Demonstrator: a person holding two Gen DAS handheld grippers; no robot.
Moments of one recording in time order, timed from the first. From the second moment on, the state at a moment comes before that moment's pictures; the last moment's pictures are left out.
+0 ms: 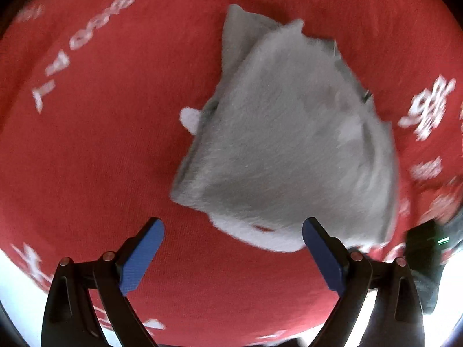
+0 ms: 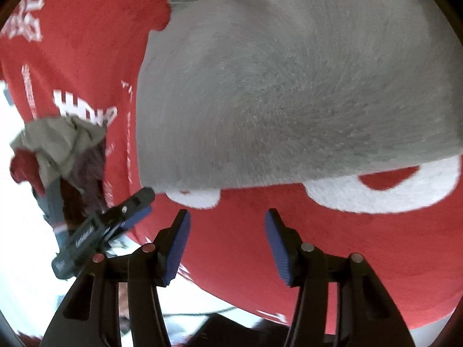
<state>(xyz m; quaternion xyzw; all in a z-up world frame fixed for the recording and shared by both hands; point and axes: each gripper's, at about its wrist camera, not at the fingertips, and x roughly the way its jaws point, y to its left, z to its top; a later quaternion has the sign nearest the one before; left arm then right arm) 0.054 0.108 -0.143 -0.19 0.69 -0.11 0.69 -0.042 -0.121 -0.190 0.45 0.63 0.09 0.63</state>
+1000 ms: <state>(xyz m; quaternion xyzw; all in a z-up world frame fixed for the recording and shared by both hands) 0.093 0.064 -0.150 -0.31 0.63 -0.12 0.70 -0.014 -0.123 -0.182 0.52 0.56 0.13 0.63</state>
